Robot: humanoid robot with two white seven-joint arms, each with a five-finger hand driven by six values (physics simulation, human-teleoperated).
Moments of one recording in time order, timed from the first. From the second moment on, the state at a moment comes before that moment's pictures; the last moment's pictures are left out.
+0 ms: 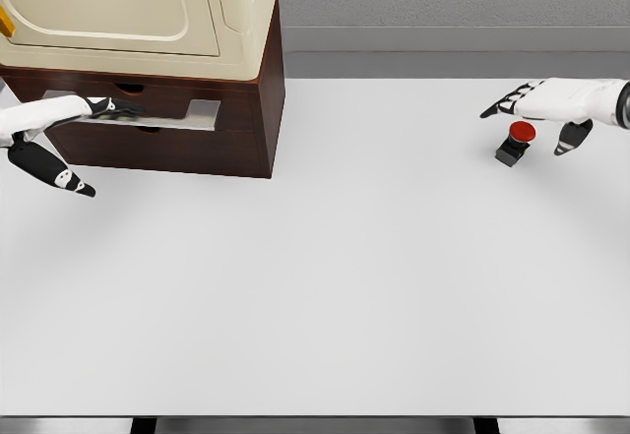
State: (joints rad) left arm -0.56 1.10 -0.53 -1.67 0.23 -0.02 -0.60; right arm -0.92 -0.76 0.73 -1.01 0.57 -0.61 0.61
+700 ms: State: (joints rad) left arm -0.55 1.18 -0.58 -1.76 0.21 -0.06 -0.61; right arm -0.95 -0.72 0.78 -0.93 0.60 -0.61 0.61
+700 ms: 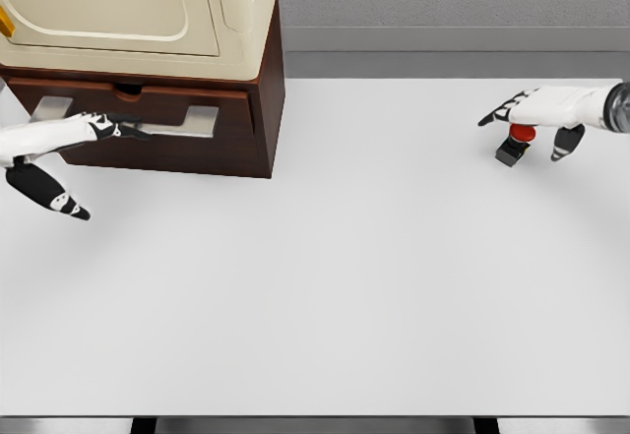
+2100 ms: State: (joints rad) left arm -0.52 1.41 -0.74 -1.78 0.41 -0.34 -0.62; right arm -0.97 -0.69 0.78 -0.89 0.63 -0.61 0.61
